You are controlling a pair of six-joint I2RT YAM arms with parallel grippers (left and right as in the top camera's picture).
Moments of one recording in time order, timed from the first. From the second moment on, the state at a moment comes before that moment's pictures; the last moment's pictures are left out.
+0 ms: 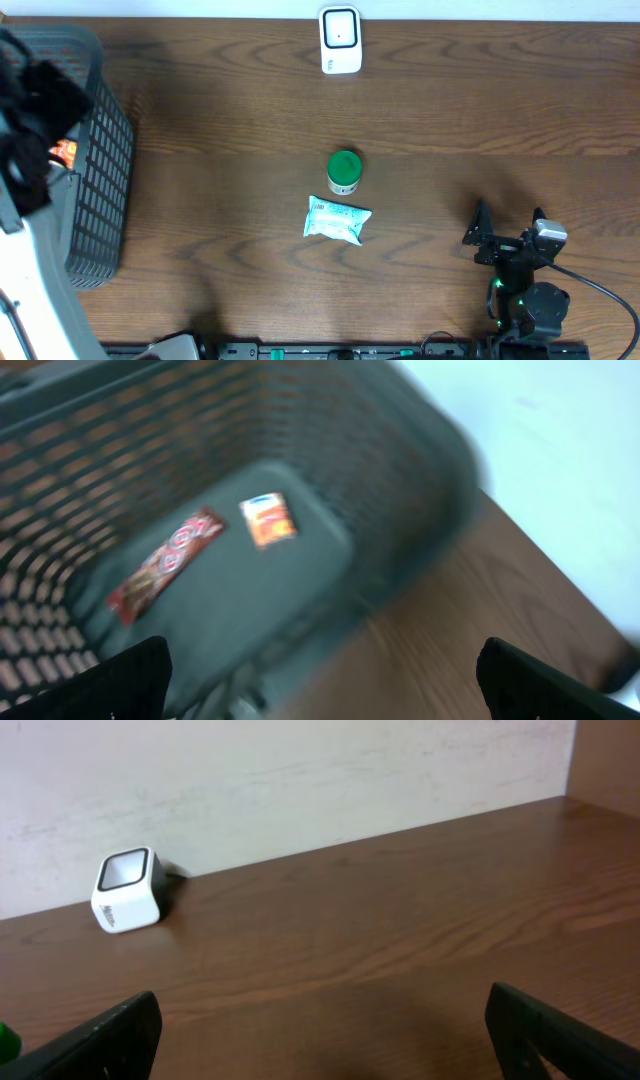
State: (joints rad) left arm 0.32 1.40 1.95 -1.33 -0.25 -0.52; right arm -0.10 0.02 0.01 -0.07 0.00 0.20
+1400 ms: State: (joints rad) left arm 0.50 2.20 1.93 -1.07 -0.30 -0.69; right arm -0.10 0.02 0.01 -0.07 0.00 0.20
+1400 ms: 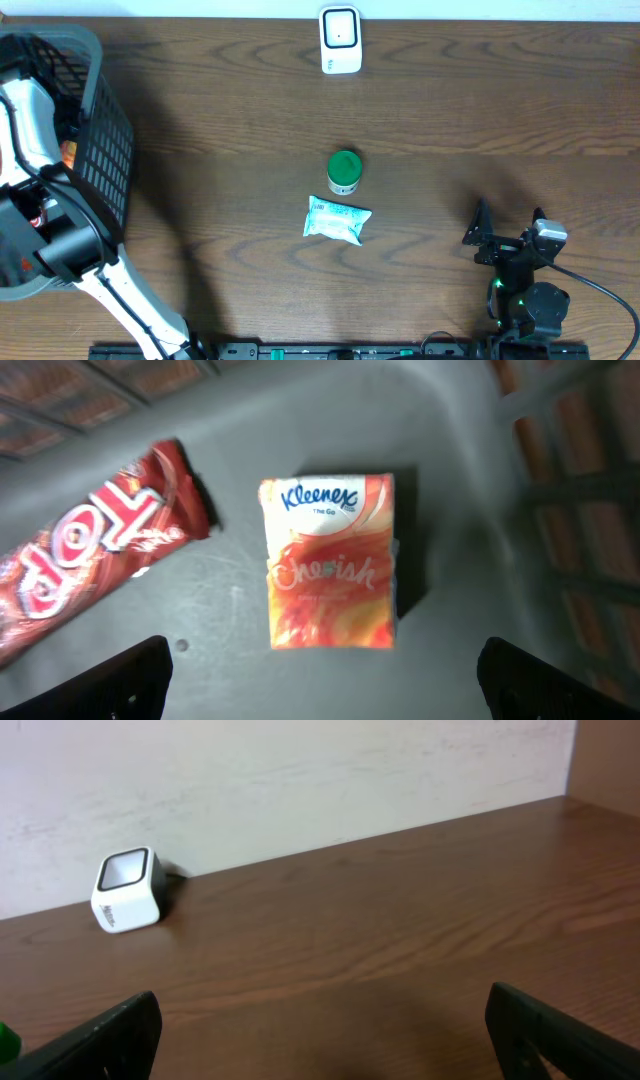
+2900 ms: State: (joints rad) left arm 0.53 2.23 1.73 -0.80 -0.30 -0.72; right arm -0.10 0.02 0.01 -0.07 0.00 0.20
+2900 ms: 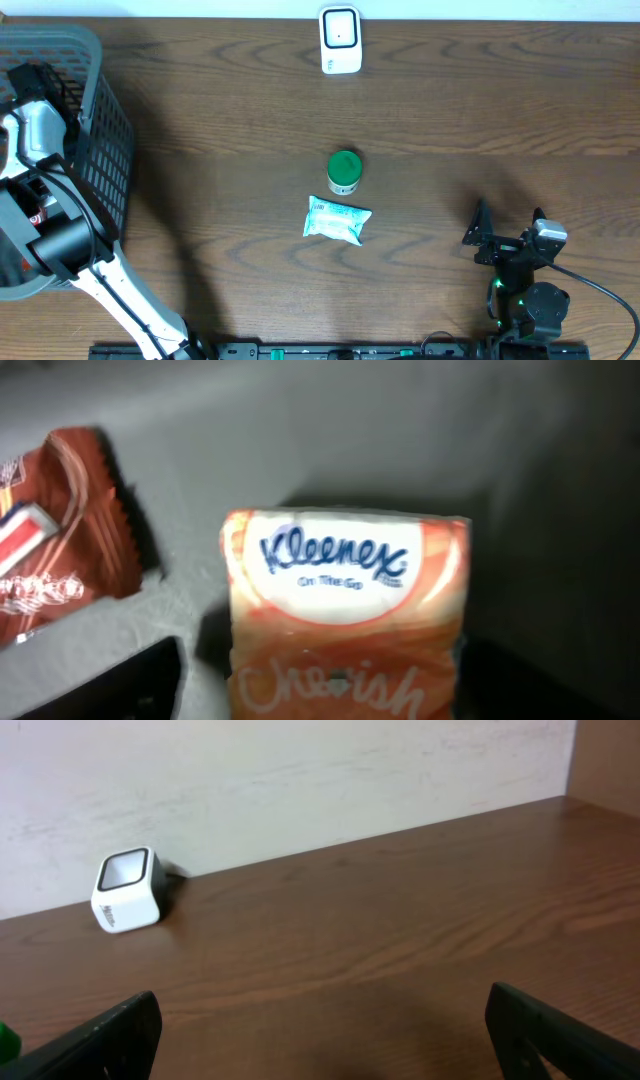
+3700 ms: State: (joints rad) left arm 0.64 1.87 1.69 -0.94 -0.29 -0.65; right arm -0.10 0.02 0.01 -0.07 0.00 0.20
